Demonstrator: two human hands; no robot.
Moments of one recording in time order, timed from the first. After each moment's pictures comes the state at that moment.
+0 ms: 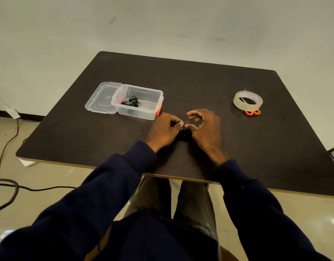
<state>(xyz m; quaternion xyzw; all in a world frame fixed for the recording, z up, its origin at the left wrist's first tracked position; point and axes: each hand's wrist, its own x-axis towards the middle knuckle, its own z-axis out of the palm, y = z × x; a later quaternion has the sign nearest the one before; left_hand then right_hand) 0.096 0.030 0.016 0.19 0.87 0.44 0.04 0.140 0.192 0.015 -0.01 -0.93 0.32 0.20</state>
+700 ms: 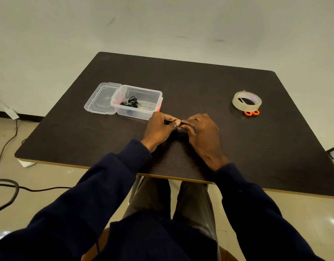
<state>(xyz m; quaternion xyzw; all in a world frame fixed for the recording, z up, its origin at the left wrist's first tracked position) 0.095 0.023 0.019 0.13 0.83 0.54 0.06 0.152 0.186 0.015 0.06 -0.96 0.20 0.20</state>
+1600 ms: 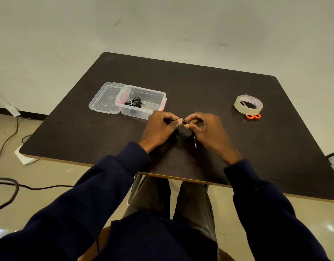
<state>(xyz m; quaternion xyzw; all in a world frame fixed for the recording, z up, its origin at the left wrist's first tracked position) 0.097 0.006 0.026 0.20 0.83 0.52 -0.01 0.142 0.192 0.043 0.05 -0.93 0.35 0.09</state>
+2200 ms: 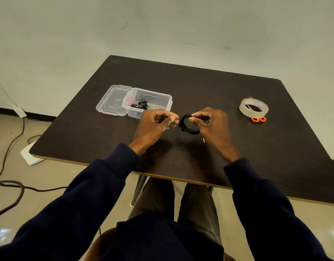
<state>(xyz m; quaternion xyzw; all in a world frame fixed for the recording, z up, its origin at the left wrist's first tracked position) 0.103 -0.029 0.042 0.18 0.76 0.62 0.01 0.131 0.182 0.047 0.02 -0.91 0.34 0.22</state>
